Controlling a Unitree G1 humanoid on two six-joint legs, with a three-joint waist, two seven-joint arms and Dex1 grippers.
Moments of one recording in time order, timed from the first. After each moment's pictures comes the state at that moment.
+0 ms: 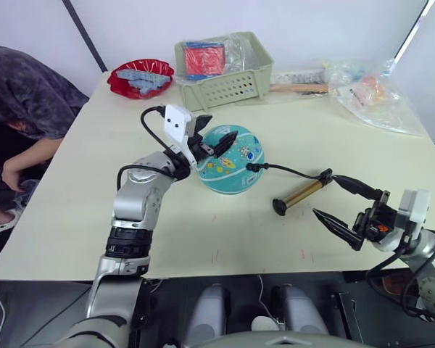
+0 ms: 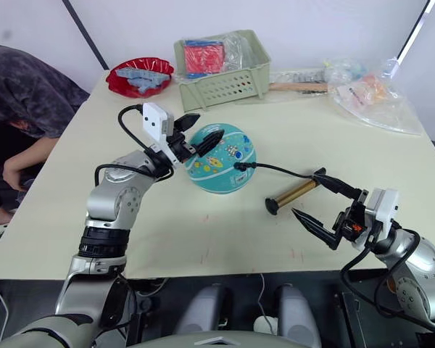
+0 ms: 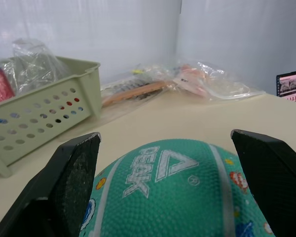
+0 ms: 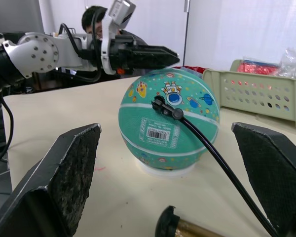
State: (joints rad) left arm -0.56 0.37 0.02 0.03 -0.37 0.37 -0.59; right arm 0.16 -0.63 -0.10 -0.37 0.71 -0.08 0.89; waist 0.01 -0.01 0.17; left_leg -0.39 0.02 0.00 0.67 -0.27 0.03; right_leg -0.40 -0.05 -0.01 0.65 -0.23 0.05
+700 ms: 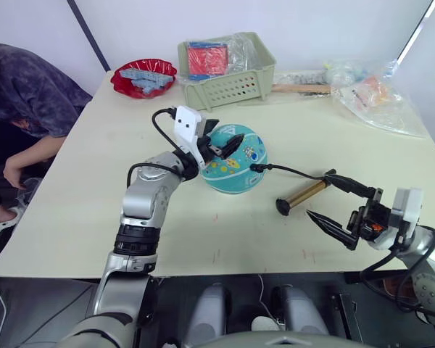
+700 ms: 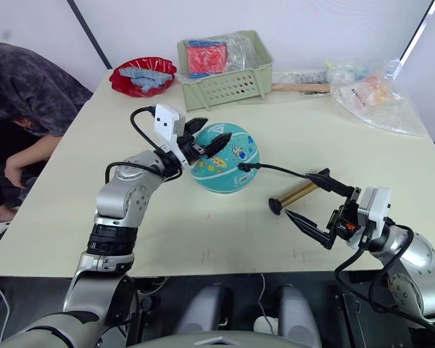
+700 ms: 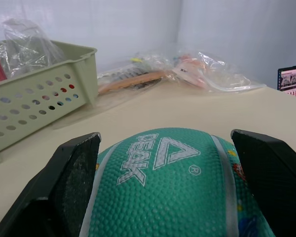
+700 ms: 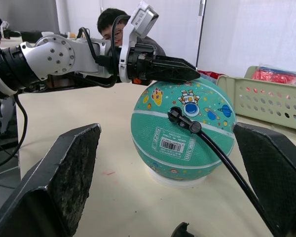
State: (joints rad) left arm -0.58 0.34 0.01 0.03 -0.35 0.42 -0.57; right arm 0.13 -0.59 -0.10 -0.37 0.67 -0.05 0.93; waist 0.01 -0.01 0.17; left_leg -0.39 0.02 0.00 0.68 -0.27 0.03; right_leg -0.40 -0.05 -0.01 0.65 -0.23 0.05
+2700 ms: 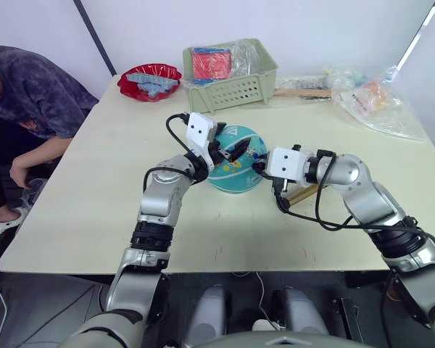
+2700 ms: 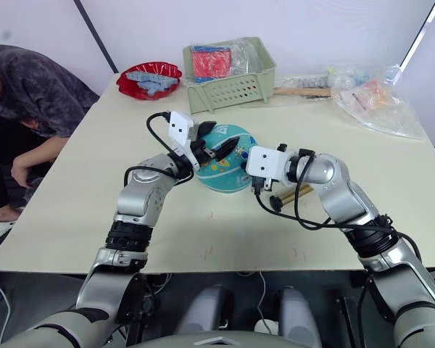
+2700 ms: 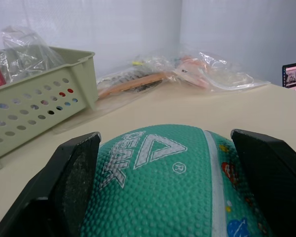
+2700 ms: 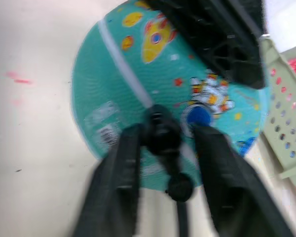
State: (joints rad) left arm -0.61 0.25 -0.03 0.21 -0.24 0.28 -0.60; right arm -0.63 -0.53 0.41 -0.09 -0.14 0.24 0.84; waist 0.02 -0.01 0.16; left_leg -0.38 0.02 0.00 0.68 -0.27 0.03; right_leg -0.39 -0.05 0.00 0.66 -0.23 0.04
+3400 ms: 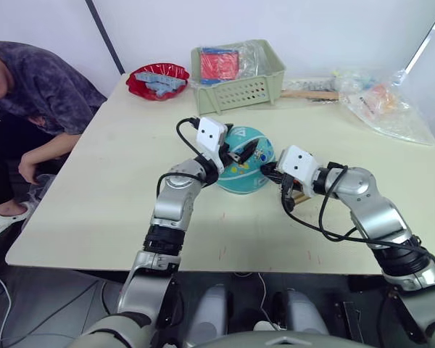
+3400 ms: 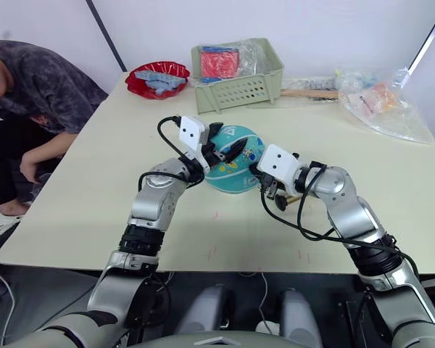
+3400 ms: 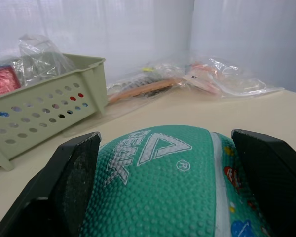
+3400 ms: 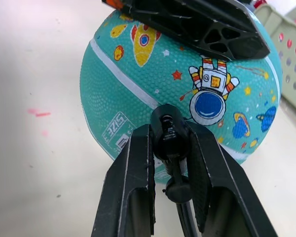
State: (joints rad) left arm -0.59 0.16 -0.07 0.26 -0.16 0.15 -0.52; right arm -0.48 -0.49 0.26 -0.26 0.01 0.54 0.79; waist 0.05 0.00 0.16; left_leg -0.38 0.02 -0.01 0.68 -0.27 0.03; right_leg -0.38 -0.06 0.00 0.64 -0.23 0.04
